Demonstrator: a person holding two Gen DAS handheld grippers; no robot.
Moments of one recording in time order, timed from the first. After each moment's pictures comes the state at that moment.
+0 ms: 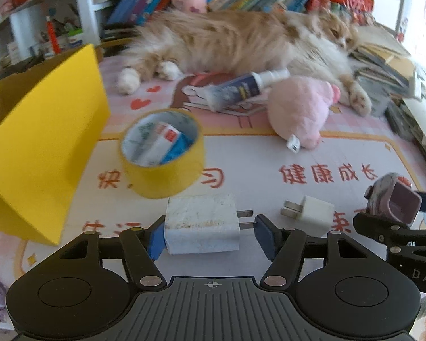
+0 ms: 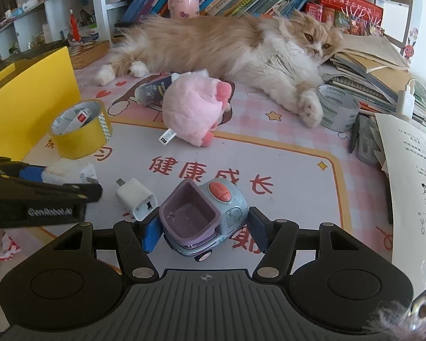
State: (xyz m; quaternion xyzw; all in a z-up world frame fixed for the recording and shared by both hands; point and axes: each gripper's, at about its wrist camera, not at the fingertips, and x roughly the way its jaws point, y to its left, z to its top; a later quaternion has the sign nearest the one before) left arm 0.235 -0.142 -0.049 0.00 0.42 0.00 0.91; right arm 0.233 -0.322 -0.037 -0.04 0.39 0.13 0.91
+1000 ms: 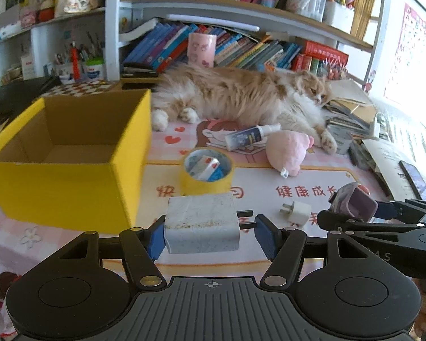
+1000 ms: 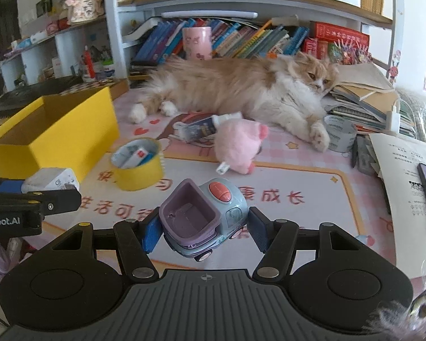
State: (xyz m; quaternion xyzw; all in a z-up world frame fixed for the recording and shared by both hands) left arm 0.141 -0.060 0.018 -0.04 0.34 -0.06 0.94; right arm 0.164 -0.258 0.013 -0.01 0.33 0.11 0.94
